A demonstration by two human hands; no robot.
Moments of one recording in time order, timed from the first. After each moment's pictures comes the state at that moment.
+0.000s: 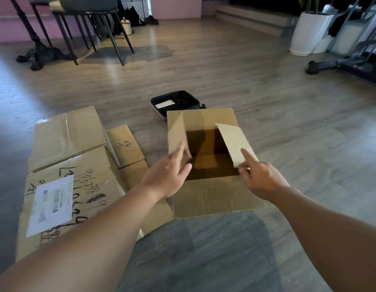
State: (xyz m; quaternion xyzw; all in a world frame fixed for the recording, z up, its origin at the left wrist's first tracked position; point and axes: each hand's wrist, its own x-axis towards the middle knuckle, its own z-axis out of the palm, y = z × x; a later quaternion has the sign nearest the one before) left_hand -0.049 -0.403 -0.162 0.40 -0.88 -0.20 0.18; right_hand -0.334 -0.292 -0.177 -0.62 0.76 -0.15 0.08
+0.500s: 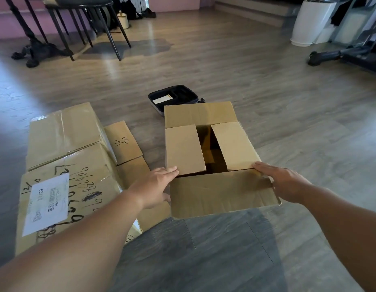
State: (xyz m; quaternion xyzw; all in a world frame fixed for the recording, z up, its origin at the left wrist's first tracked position) left_hand -0.016 -0.404 -0.189 0.38 -0.90 -0.19 -0.06; right_hand -0.407 -0.260 -0.198 -0.58 0.78 -0.04 0.22
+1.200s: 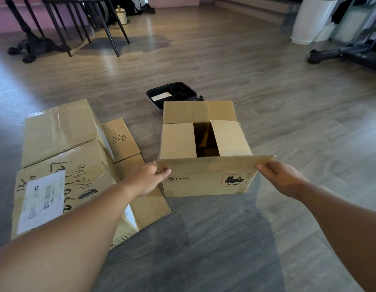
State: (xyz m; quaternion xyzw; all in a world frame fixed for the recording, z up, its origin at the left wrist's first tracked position) left_hand -0.015 -0.418 -0.183 0.52 -0.78 -0.36 0.04; right_hand -0.396 -0.263 -0.185 -0.53 0.80 -0.15 0.24
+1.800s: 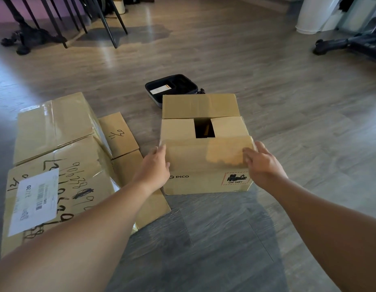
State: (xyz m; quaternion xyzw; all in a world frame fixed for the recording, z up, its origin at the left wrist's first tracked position) left_hand -0.052 -0.425 -0.203 0.54 -0.81 -0.21 0.11; right_hand -0.358 -0.311 -0.212 -0.57 0.80 -0.18 0.09
